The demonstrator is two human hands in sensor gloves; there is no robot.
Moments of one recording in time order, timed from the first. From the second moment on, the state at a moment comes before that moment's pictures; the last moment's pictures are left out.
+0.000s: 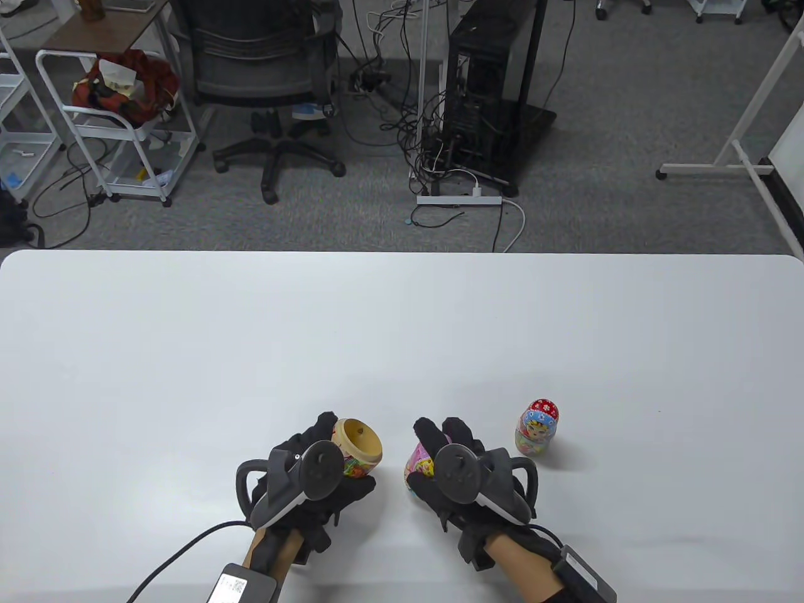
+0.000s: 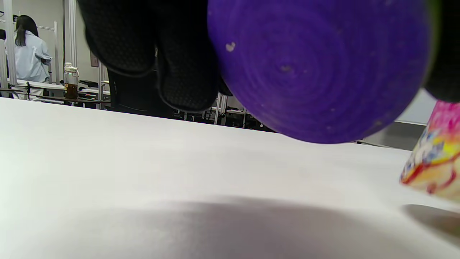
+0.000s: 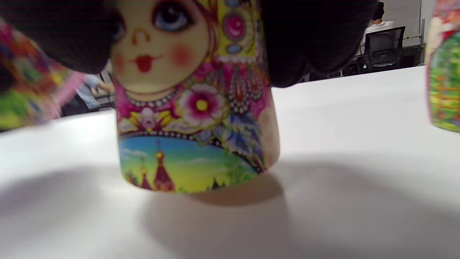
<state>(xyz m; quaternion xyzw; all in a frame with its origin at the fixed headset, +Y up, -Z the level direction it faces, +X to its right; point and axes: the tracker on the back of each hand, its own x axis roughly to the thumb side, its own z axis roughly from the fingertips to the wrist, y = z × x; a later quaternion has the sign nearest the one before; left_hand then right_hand) -0.162 -0.731 -0.287 0.02 -0.08 0.06 0.99 0.075 -0.740 -0.285 0.12 0.00 0.99 0.09</state>
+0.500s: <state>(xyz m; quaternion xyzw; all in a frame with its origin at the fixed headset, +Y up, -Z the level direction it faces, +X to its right) -0.154 -0.724 -0.278 0.05 -0.11 0.11 0.99 0.116 -0.696 -0.288 0.06 -0.15 0.97 0.20</state>
